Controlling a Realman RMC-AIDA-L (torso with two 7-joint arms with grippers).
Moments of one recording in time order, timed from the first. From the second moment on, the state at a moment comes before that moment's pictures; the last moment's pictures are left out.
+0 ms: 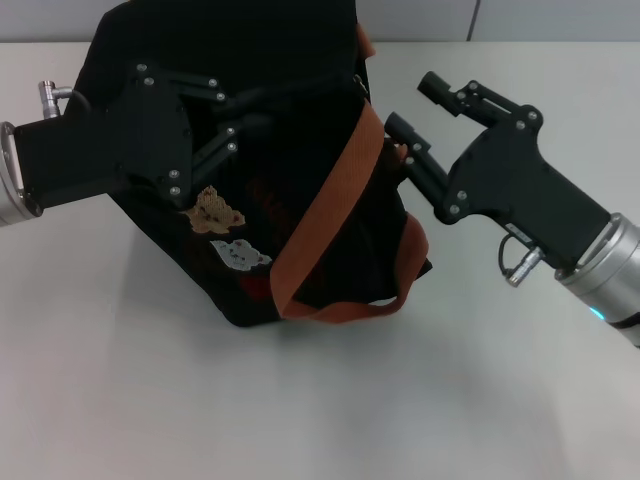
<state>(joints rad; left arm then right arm) -0.50 -2.07 0.69 0.70 1.69 1.81 -0.87 0.63 2.09 -0.59 0.17 -1.45 -1.68 0.03</state>
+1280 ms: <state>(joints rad) -0.49 -2.07 0.69 0.67 1.68 1.85 -0.85 0.68 2.09 -0.54 0.21 -1.52 -1.63 -0.01</state>
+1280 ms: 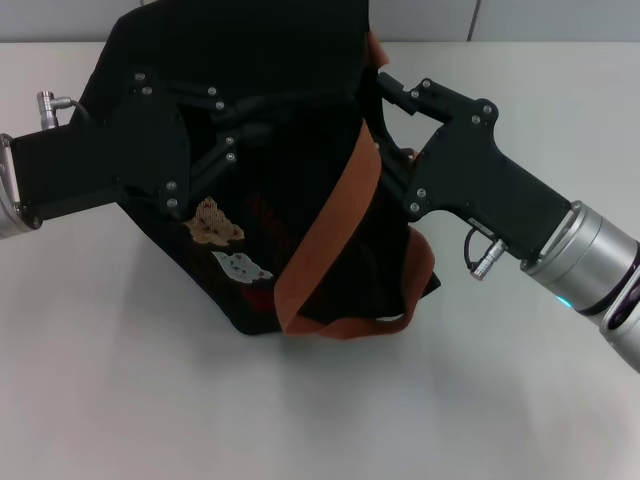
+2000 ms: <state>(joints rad) -0.49 -2.07 0.69 0.66 1.68 1.85 -0.85 0.72 2.09 -0.53 0.24 -1.52 -1.62 -0.01</state>
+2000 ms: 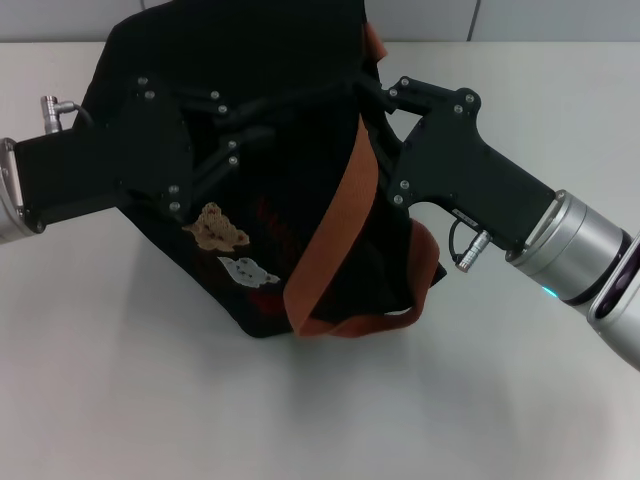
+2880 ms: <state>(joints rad) -0.49 -2.07 0.70 0.63 1.67 1.85 -0.83 0.71 2.09 -0.53 0.24 -1.56 -1.62 0.00</state>
